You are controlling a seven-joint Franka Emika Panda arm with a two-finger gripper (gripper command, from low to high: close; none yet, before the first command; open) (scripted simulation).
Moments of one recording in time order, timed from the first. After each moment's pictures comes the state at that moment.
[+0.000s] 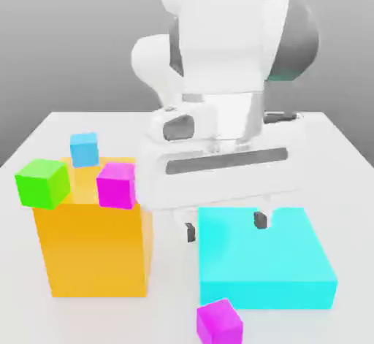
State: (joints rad) arm 0.12 0.06 -0.03 -2.42 0.05 2.62 0.51
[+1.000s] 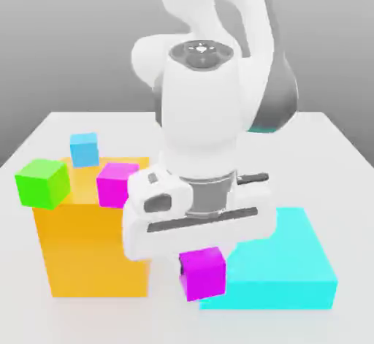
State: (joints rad) arm 0.04 -0.01 -0.07 -2.43 0.02 2.44 0.64
